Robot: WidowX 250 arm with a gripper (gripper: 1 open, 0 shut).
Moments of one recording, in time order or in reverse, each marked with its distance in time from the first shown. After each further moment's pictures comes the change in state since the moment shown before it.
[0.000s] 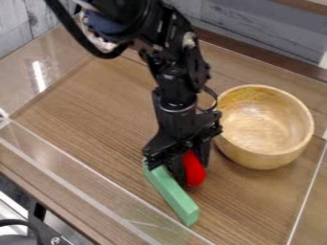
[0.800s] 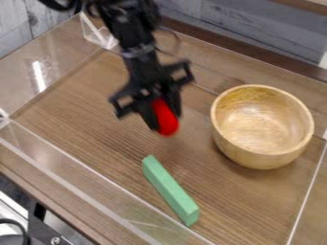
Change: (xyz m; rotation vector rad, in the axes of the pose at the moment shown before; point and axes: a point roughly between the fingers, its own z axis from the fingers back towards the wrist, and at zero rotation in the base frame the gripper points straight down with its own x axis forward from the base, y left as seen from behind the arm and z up) arm 0.060 0.002 0.052 -0.133 0.044 -0.062
